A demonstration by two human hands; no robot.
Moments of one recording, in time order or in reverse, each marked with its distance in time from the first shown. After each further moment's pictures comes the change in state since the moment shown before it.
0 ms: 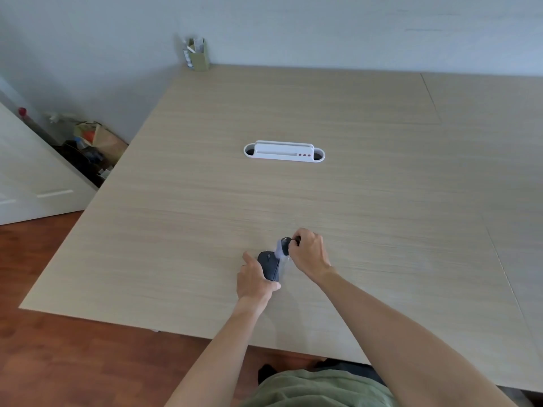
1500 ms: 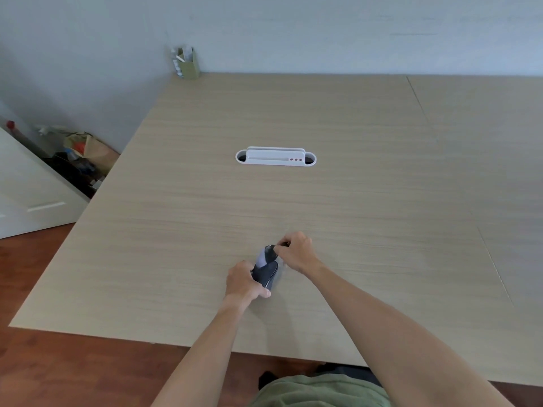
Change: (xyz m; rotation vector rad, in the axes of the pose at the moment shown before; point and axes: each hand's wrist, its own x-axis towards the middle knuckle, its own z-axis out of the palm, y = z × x) left_hand 0.019 -0.007 -0.018 -0.067 -0.167 -0.035; right_hand 0.008 -0.013 -0.002 0.126 -0.165 0.028
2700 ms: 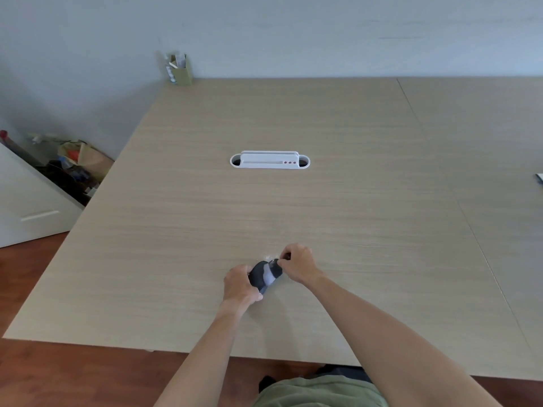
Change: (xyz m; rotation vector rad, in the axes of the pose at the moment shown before) left_hand -0.002 0.001 0.003 0.082 0.049 0.120; right_hand -0.012 0.019 -0.003 -0.092 -0.034 0.054
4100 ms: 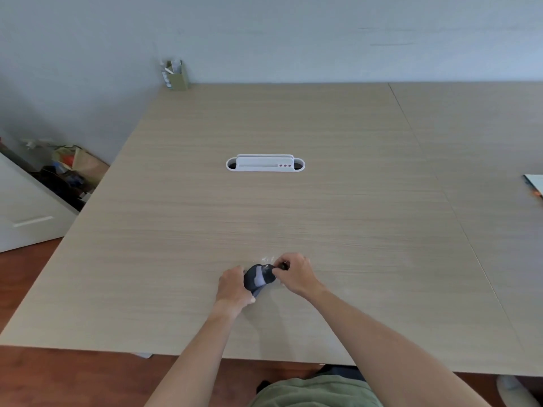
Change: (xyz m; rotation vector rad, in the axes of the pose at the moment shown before) left_hand 0.003 -0.006 -0.006 0.205 0.007 0.097; right_hand -0.020 0.012 0.008 0.067 0.085 -0.092
